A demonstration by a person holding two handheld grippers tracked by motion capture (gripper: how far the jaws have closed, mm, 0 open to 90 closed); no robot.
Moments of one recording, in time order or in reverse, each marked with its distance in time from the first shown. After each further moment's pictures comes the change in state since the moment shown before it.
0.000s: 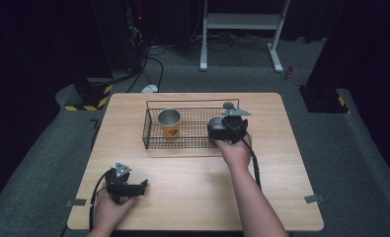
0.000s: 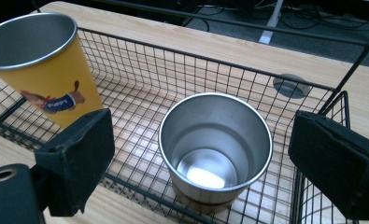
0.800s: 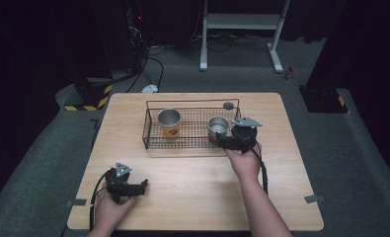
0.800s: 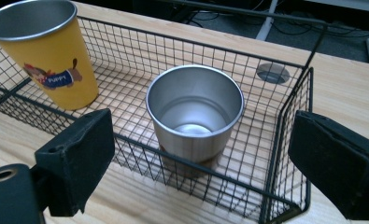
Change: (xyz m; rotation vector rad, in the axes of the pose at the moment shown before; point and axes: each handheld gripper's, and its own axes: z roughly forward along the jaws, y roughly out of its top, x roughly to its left) left arm 0.000 0.001 0.000 0.000 0.004 -0.001; right arm -0.011 -0.026 -0.030 -0.028 -0.018 -0.007
